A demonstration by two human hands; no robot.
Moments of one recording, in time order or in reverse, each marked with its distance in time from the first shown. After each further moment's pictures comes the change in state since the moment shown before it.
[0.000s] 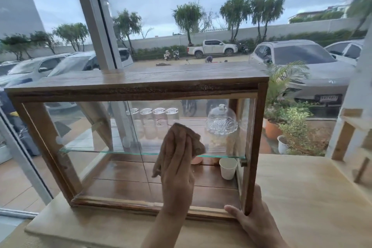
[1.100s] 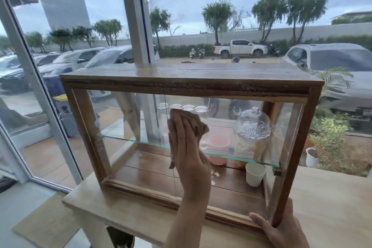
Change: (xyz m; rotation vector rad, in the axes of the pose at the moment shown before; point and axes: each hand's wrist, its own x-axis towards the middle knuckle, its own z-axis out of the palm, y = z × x) left_hand 0.024 -0.011 -0.009 0.080 0.201 -0.334; right_hand 0.007 0.001 0.011 0.018 0.050 0.055
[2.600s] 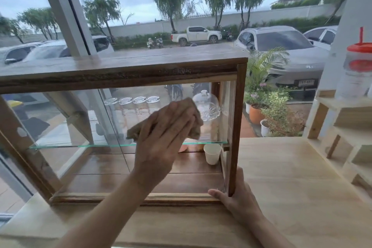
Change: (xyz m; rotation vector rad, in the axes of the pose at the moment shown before) left_hand 0.022 0.007 0.001 0.133 -0.394 0.792; right_hand 0.001 0.010 -0.008 -0.039 -0.003 -0.159
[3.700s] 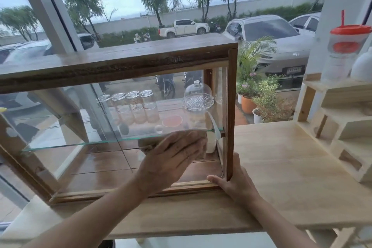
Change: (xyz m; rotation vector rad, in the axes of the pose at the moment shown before) left_hand -0.046 0.009 0.007 0.057 -0.146 0.405; right_hand 0.002 0.012 0.008 0.019 0.048 -0.066
